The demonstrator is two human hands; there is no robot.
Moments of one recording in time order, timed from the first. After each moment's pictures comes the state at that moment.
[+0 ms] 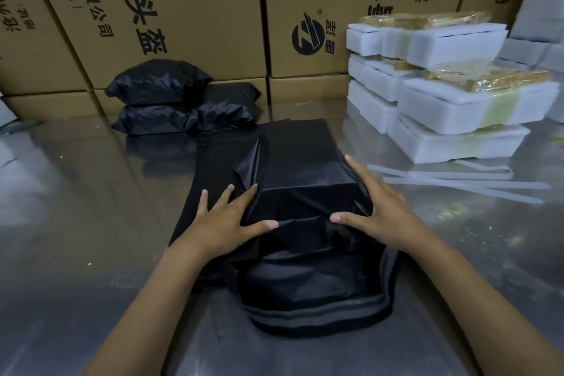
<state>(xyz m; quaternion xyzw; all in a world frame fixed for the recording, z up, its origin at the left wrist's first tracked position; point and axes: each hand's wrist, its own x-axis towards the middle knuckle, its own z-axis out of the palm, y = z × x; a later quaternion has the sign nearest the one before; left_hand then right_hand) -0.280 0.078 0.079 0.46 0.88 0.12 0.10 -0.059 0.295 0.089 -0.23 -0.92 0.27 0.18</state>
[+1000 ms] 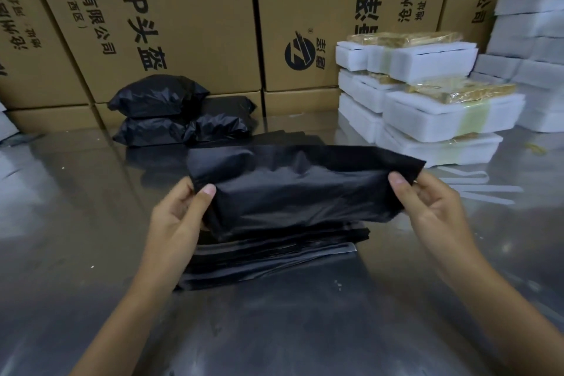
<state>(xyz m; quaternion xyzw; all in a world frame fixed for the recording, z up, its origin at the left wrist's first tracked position) -0.203 0.021 0.136 0.36 0.62 0.69 0.04 0.001 0.250 0.133 -0.17 -0.67 0.55 0.48</state>
